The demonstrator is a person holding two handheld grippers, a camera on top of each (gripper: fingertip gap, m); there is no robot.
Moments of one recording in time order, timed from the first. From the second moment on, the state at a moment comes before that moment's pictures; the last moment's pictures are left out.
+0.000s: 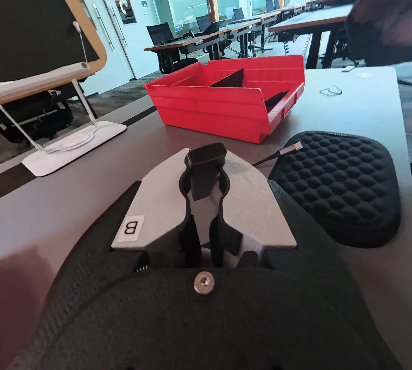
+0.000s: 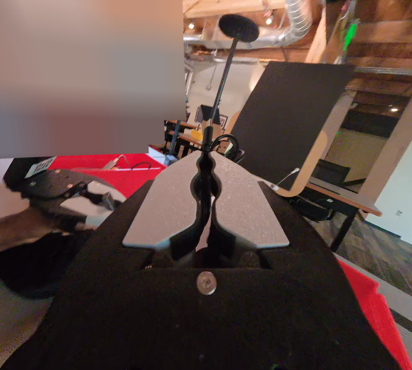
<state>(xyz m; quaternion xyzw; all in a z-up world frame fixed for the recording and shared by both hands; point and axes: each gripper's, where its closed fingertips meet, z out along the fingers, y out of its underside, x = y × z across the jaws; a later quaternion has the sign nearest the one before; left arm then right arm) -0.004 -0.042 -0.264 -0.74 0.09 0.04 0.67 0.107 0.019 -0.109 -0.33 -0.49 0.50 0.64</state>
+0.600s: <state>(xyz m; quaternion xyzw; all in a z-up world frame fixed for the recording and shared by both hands) -0.005 -0.041 -0.264 -0.74 0.09 0.04 0.67 0.090 0.165 -0.241 -0.60 -0.51 0.24 0.57</state>
